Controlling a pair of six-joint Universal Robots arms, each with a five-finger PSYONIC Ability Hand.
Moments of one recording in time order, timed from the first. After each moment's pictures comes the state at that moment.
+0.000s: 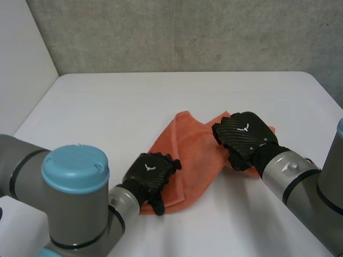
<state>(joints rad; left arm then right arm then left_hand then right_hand) 3.98 -1.97 -1.68 3.22 -1.56 3.26 2.05 -1.44 1.74 -0.04 1.36 2.76 0.33 0.32 0.32 0.32 0.14 0.97 1.17 1.18 1.19 0.98</state>
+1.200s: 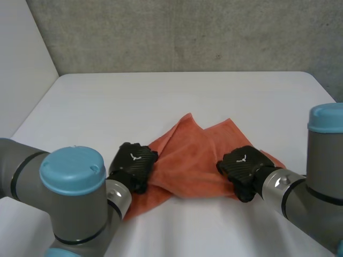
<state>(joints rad) 4.02 -1.99 -1.71 3.35 -1.72 3.48 2.04 -1.30 1.66 0.25 1.41 2.58 1.09 1.18 1.18 1.19 0.96 0.97 1.17 1.18 1.19 0.98</state>
